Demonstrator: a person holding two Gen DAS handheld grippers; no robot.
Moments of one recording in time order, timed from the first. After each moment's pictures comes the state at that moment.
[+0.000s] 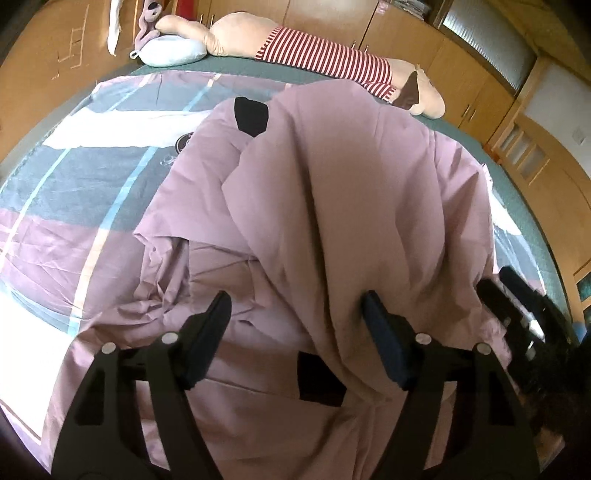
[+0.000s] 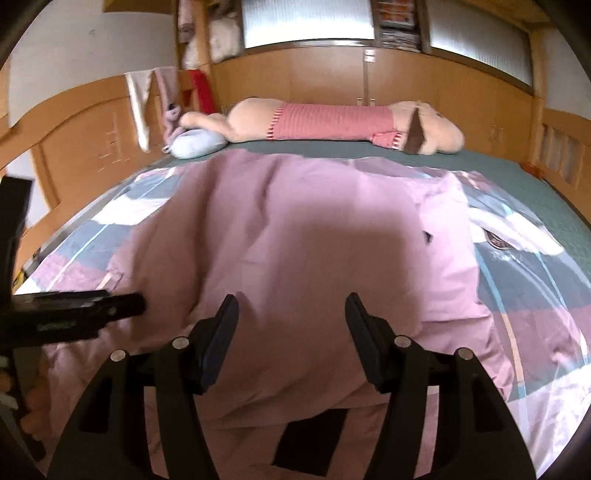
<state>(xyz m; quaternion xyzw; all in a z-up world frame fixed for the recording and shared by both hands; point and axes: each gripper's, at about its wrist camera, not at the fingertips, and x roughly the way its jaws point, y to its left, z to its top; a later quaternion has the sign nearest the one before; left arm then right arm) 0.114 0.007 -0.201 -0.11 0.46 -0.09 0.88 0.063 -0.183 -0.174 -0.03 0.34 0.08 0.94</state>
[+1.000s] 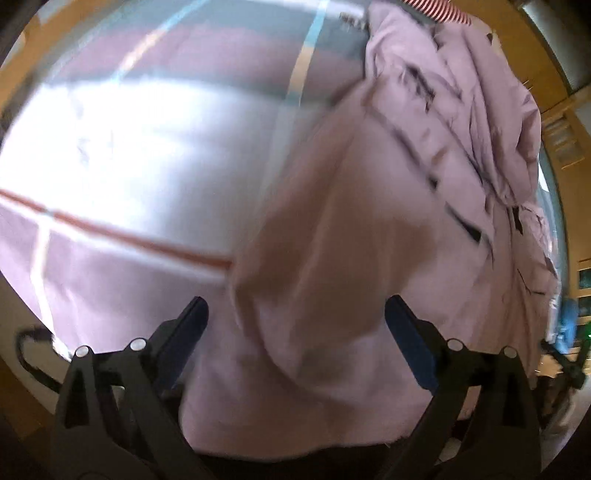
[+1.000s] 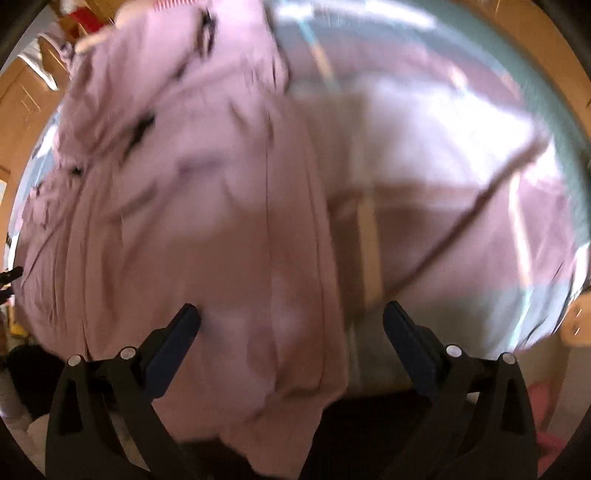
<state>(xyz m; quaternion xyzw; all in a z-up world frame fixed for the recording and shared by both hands) -0.044 0.184 -0.245 -0.16 0.63 -0.04 0.76 -0.150 -0.363 -0.214 0.12 0.64 -0.02 0.75</state>
